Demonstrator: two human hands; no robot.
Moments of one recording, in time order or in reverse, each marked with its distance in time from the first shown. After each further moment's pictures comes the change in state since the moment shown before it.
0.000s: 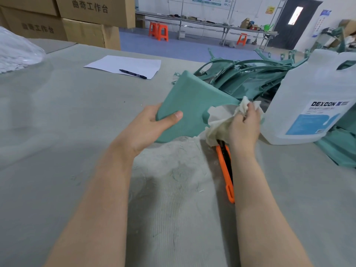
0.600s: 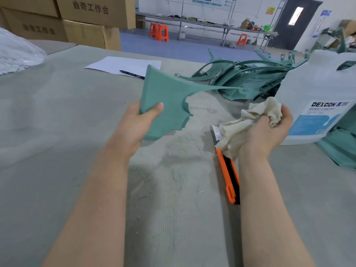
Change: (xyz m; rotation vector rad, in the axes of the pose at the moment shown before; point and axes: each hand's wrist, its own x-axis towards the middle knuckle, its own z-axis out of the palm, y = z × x) left_hand 0.008 -0.004 -0.008 -0.181 0.331 -0.128; right_hand 0.007 -0.001 -0.017 0.626 0.396 0.082
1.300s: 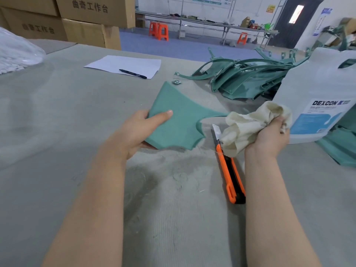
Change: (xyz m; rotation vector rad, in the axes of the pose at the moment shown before) left_hand -0.008 0.006 0.000 0.169 -0.154 -0.233; right_hand 0.013 0.010 -0.010 0.123 0.057 0.265
